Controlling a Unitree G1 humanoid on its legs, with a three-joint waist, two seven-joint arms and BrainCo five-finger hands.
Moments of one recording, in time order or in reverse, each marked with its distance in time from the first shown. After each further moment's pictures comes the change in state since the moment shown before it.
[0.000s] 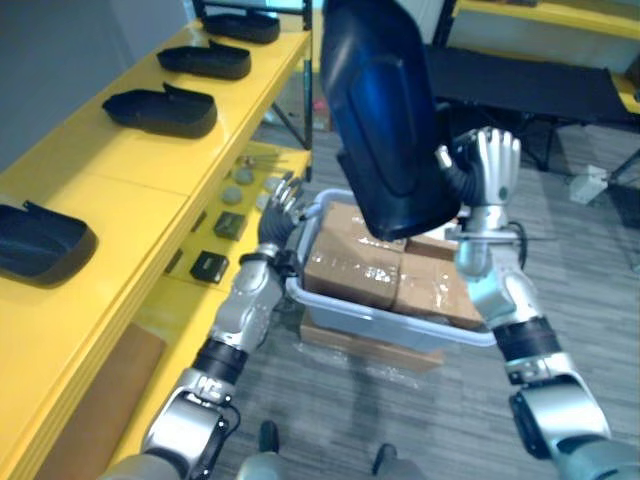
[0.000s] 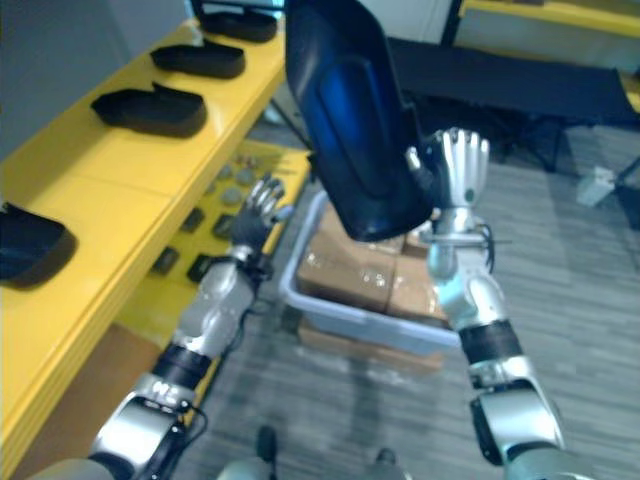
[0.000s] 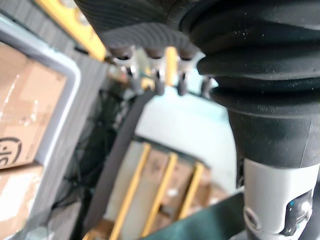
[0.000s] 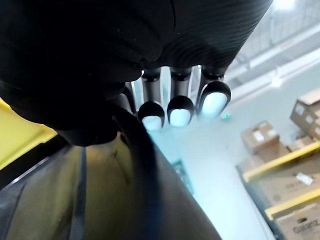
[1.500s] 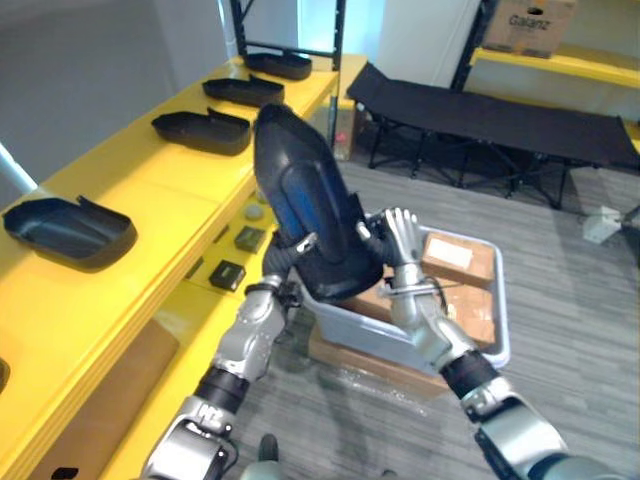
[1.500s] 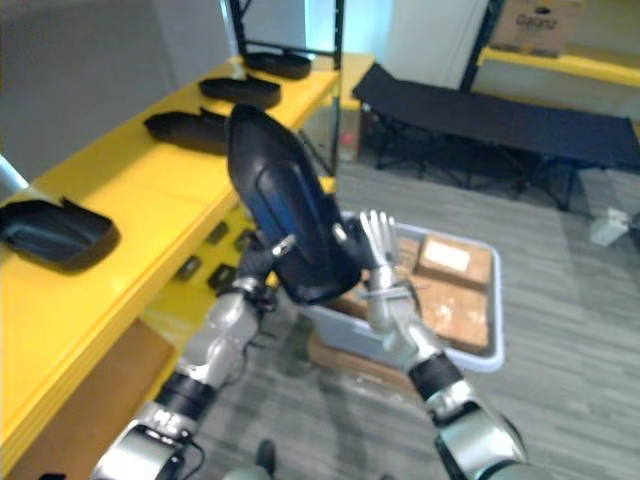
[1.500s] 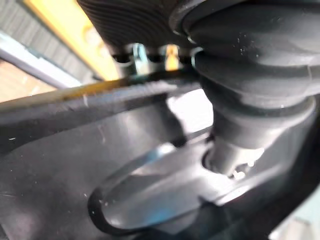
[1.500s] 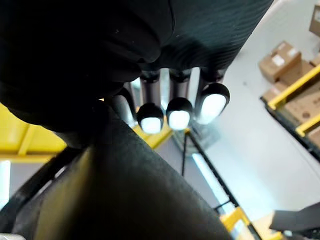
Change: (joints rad) left arm 0.144 -0.038 -0.031 -0.029 0.085 0.020 0.066; right arm 0.106 0.190 0.298 0.115 0.110 -0.040 -0.065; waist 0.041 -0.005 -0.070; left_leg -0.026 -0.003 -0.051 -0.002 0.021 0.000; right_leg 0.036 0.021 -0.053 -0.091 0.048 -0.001
